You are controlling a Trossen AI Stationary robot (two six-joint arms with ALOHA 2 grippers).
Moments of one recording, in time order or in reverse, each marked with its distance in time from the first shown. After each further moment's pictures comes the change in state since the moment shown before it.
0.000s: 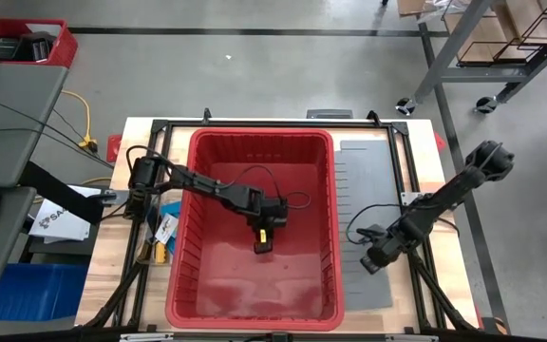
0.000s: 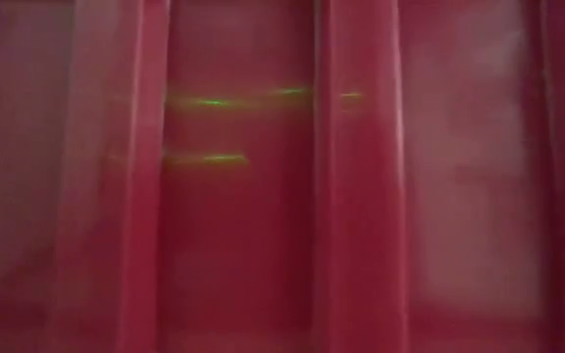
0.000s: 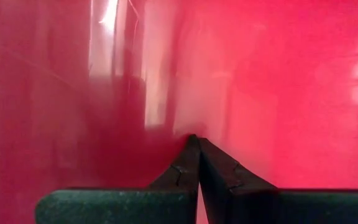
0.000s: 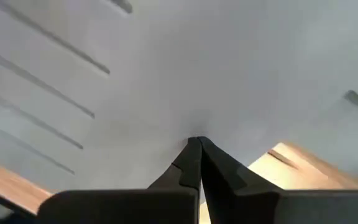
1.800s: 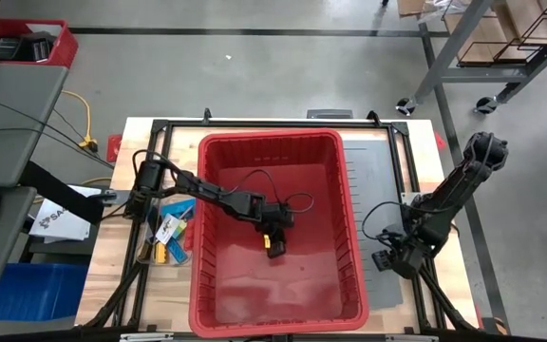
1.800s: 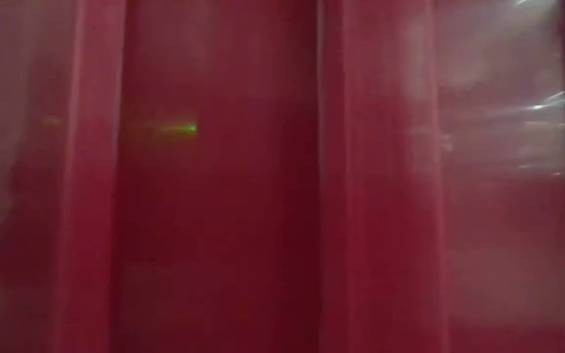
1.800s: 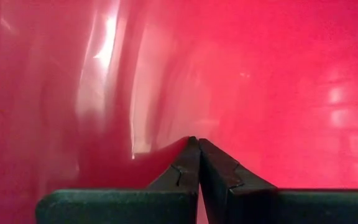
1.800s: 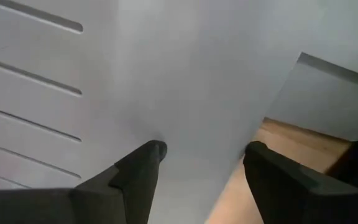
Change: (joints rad) left arm -0.046 0.070 -0.014 0.293 -0.053 -0.195; right arm 0.272 -0.116 -0.049 -0.004 0.226 0.524
